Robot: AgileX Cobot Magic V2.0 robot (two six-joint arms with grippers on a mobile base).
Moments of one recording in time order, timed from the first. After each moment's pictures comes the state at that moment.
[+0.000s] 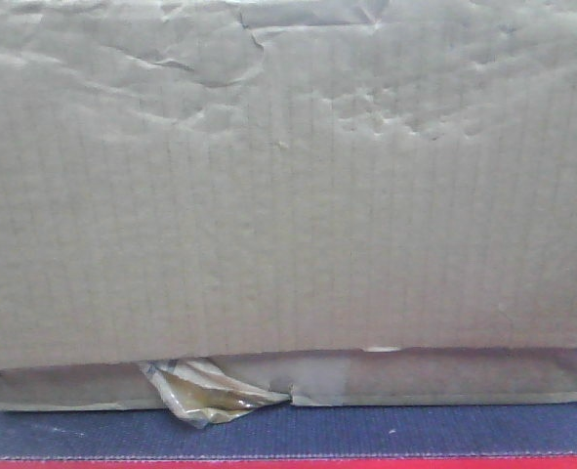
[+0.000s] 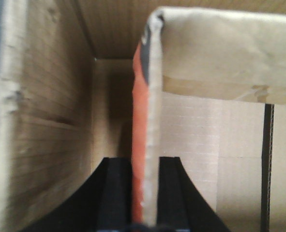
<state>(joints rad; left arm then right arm) -0.61 1.74 -1.75 0.35 1.22 -0.73 -0.09 0.00 0.00 0.13 0.06 -0.16</state>
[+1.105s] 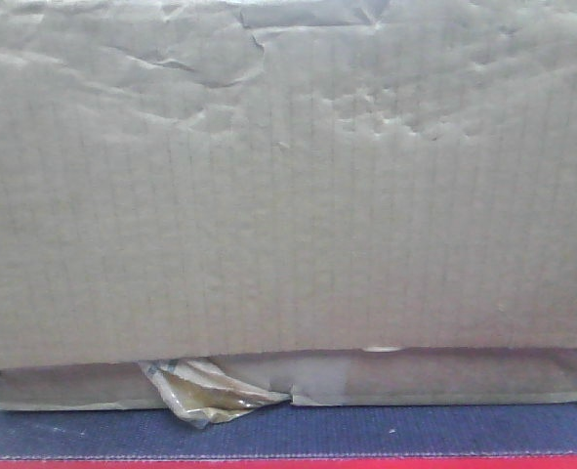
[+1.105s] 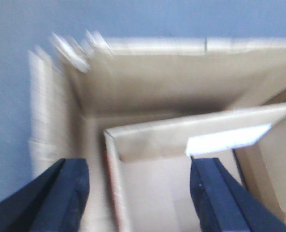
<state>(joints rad) -0.60 1.64 -1.90 0.38 1.22 -0.63 -0.09 0.00 0.00 0.13 0.06 -0.16</state>
